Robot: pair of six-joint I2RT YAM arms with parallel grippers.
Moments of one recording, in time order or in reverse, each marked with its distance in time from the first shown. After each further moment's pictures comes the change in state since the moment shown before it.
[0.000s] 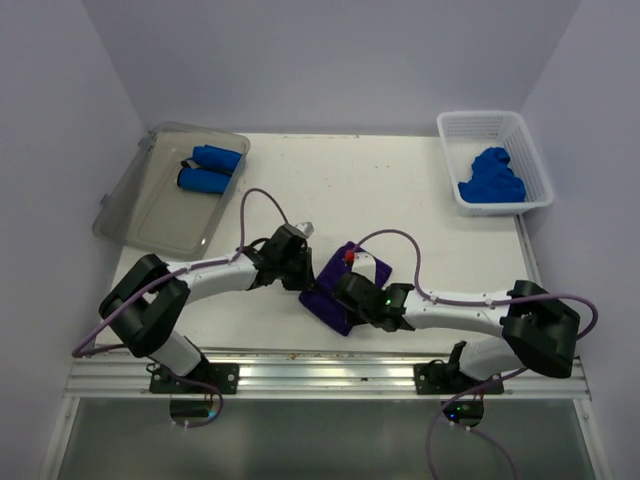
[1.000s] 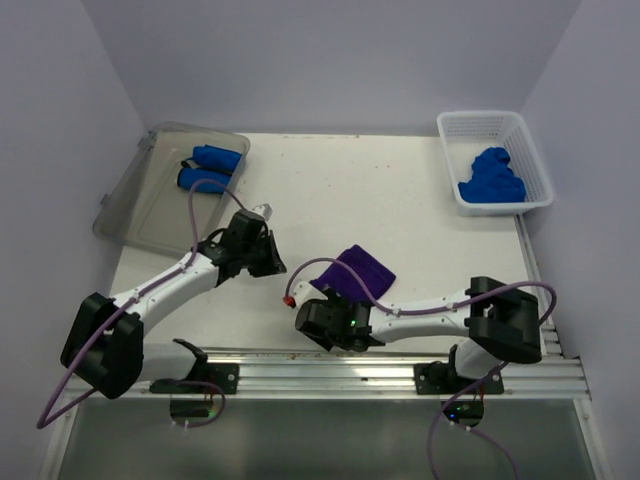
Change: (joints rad) left arm 0.230 -0.269 0.001 -0.208 -0.037 0.073; right arm 0.257 0.170 0.188 -0.046 0.114 -0.586
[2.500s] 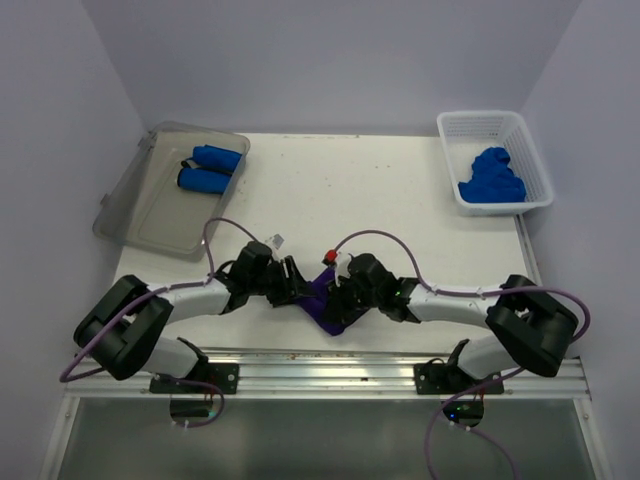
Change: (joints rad) left arm -0.092 0.094 -0.336 0.537 0.227 -0.302; right arm -0.429 -0.129 -0.300 0.526 -0.805 0.198
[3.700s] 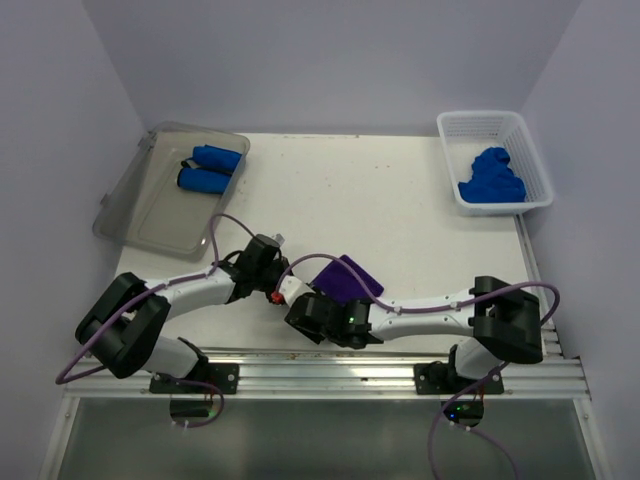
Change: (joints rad) left arm -0.016 0.029 0.134 -0.273 -0.047 -0.028; right arm 0.426 0.145 0.350 -0.417 0.761 -0.268
